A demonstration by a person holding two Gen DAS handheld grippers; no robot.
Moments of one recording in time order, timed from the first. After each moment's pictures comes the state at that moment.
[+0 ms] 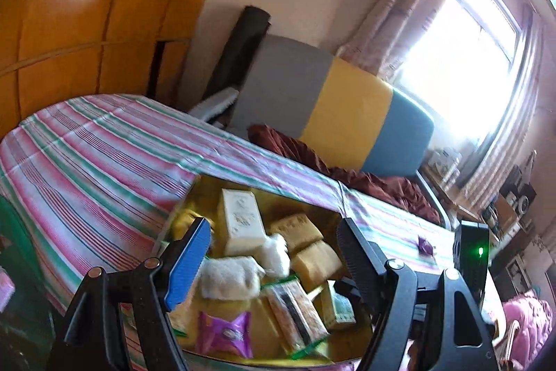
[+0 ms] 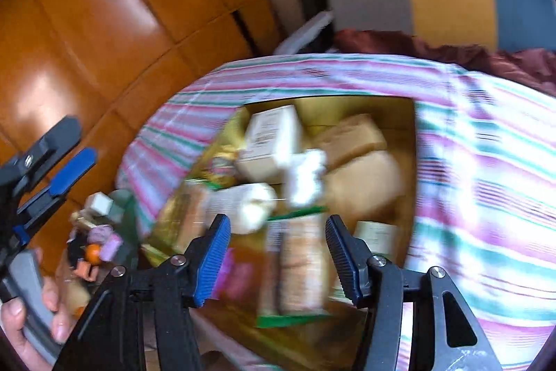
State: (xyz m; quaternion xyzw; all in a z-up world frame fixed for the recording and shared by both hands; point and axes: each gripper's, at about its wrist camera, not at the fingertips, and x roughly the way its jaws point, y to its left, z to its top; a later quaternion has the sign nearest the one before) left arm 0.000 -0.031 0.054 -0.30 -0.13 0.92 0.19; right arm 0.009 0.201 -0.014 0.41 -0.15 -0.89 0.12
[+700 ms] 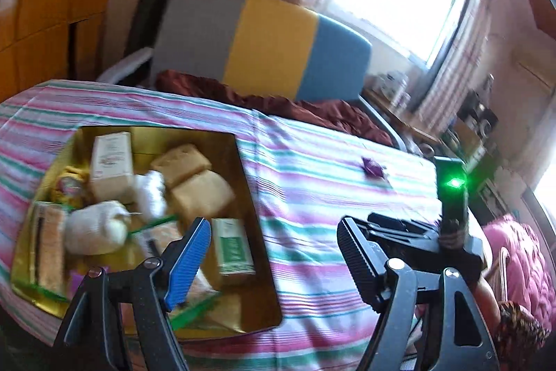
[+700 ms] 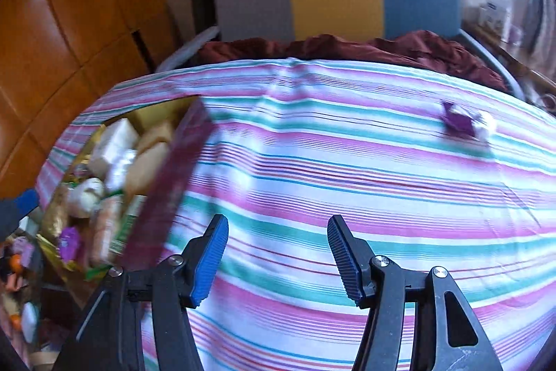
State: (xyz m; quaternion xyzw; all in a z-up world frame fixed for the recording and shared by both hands) left arm 0.033 0.107 0.019 -0.37 -0.05 0.87 0.32; right arm 0.064 0.356 -0.045 0.42 -0.12 -0.90 -0.06
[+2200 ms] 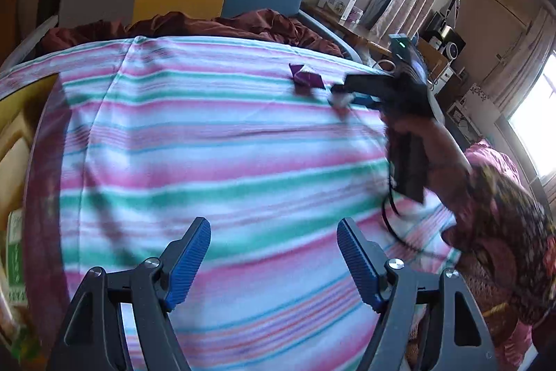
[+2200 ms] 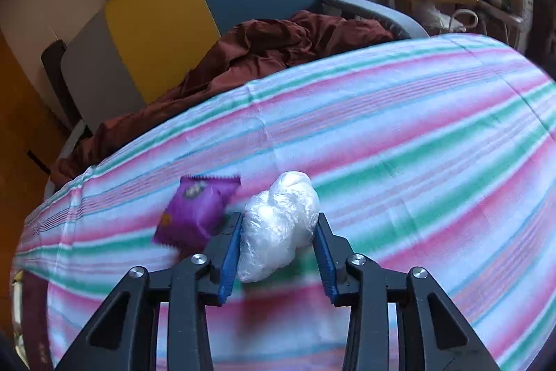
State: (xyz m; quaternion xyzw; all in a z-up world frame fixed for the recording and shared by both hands) left arm 0.046 0.278 -0.052 -0.46 0.04 0.78 0.42; right arm 0.034 0.649 -0.096 0.37 -0.26 -0.86 -0.23
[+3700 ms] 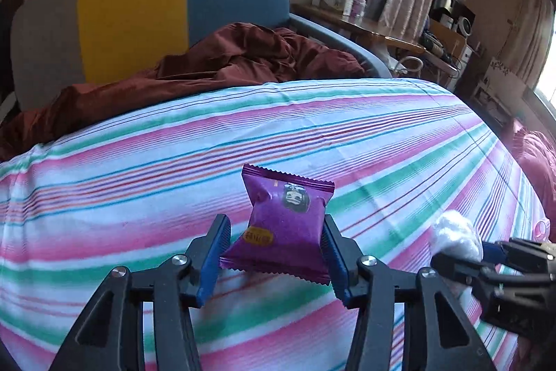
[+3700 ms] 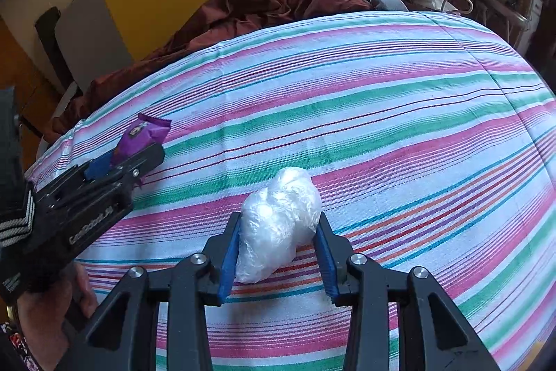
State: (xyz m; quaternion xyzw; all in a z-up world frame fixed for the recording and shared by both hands) left arm -0.070 0.503 -0.086 -0.40 0.13 0.82 0.40; right arm 0.084 0.661 -0.095 0.45 -0.24 -0.83 -0.23
